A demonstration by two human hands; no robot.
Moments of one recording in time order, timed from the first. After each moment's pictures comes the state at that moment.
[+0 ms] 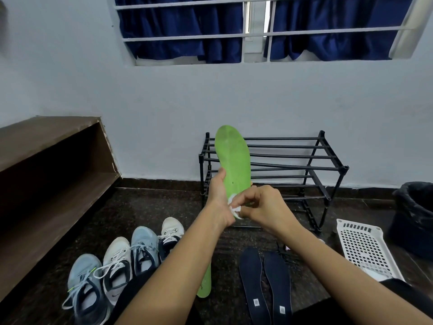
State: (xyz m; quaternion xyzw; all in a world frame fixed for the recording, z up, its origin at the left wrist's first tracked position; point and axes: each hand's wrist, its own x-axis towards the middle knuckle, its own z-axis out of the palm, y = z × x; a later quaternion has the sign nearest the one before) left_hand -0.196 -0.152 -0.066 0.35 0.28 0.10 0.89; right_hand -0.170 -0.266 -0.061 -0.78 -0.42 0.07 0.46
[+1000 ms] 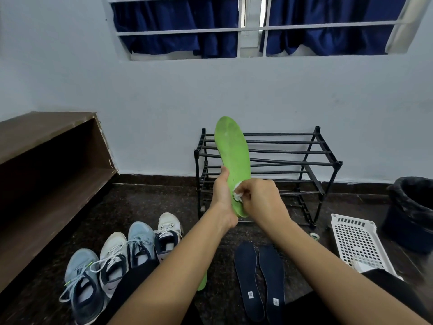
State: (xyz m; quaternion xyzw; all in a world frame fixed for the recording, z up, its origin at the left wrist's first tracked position) left_hand -0.197 -0.181 -0.069 0.38 0.28 0.12 0.87; right_hand -0.164 -0.265 -0.067 -0.87 -0.38 -0.05 0.32
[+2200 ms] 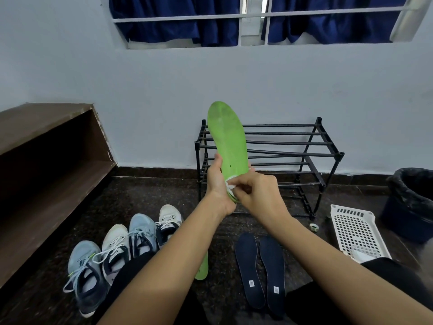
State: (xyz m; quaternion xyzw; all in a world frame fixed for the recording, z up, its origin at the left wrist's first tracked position) left_hand -0.198 -0.165 -0.072 0.35 0.22 0.14 0.90; right_hand -0.180 -0.264 -0.068 -0.81 -0.41 -0.06 0.41
